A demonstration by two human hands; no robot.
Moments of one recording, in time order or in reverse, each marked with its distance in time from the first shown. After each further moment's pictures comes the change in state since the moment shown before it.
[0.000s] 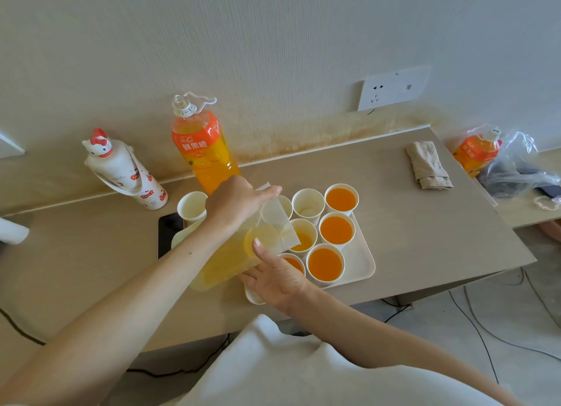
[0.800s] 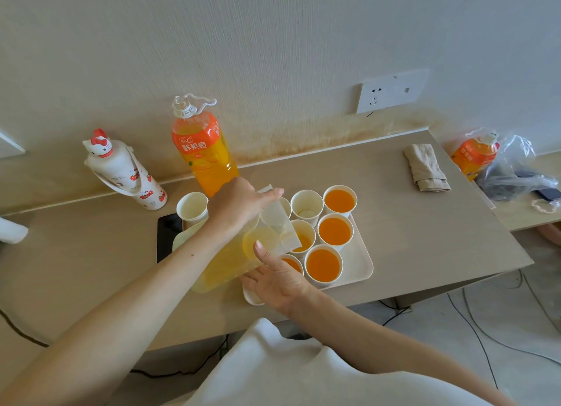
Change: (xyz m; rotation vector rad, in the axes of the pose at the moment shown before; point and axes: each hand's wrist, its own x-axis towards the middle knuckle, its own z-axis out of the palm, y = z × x) left_hand -0.010 0.008 -0.001 0.024 -0.008 0.007; right_hand -0.005 0.000 -0.004 -0.019 0.009 0.011
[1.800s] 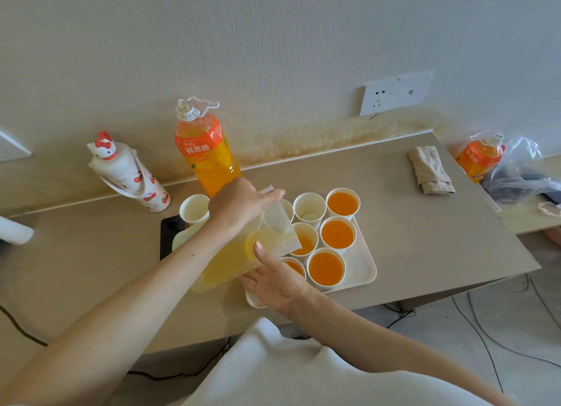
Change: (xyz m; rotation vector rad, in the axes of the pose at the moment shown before) left_hand 0.006 -0.001 -0.003 0.019 -0.001 0.008; right_hand 0.004 -0.003 0.003 0.020 -0.029 -0.010
